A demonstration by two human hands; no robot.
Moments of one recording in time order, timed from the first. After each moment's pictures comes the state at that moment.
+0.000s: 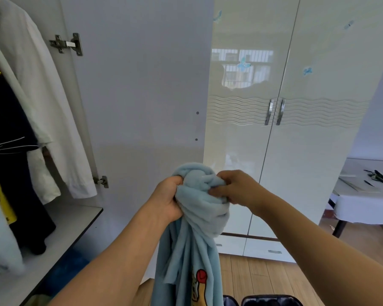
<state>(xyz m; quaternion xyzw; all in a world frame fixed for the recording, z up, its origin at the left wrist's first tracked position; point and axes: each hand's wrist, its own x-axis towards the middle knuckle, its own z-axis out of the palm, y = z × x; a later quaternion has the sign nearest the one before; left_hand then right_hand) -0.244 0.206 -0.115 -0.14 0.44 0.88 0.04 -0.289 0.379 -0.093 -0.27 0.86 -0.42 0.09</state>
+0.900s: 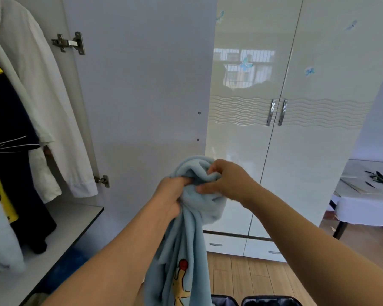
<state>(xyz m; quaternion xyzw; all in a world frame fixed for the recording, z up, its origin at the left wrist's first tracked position) -0.259 0.209 -0.117 -0.18 0.55 0.81 -0.08 -0.279 0.353 -0.071 -0.23 0.90 -0.36 0.02</state>
